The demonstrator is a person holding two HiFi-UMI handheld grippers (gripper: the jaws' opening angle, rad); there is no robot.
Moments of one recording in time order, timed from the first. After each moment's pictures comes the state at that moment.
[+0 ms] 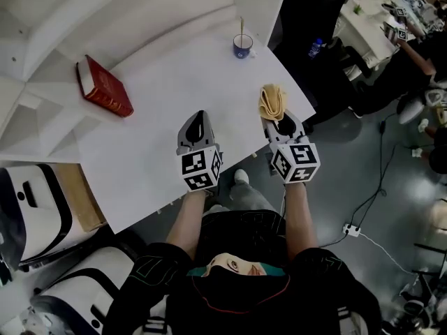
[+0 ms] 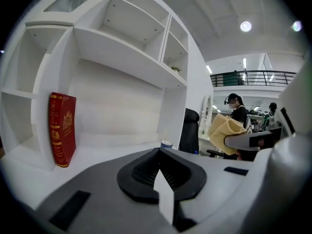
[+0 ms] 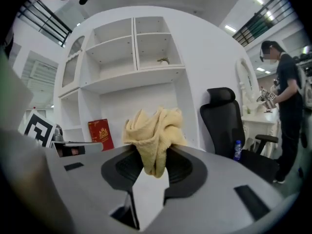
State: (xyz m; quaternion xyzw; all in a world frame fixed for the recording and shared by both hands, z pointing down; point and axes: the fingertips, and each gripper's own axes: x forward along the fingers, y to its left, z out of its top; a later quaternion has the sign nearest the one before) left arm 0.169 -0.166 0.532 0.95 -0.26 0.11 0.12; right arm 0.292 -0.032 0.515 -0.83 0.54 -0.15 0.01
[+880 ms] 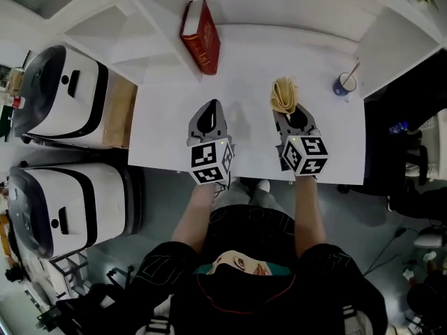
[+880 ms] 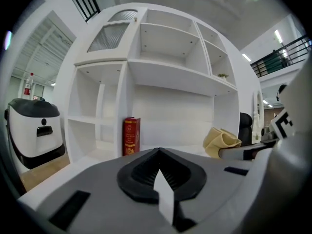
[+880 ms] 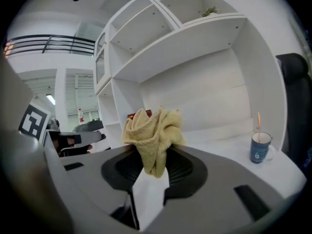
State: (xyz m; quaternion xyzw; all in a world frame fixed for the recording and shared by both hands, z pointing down) left arm 0.031 -0.260 0.504 0.84 -0.52 0.07 0.10; right arm 0.202 -0.219 0.531 -0.63 0.76 -0.17 -0.01
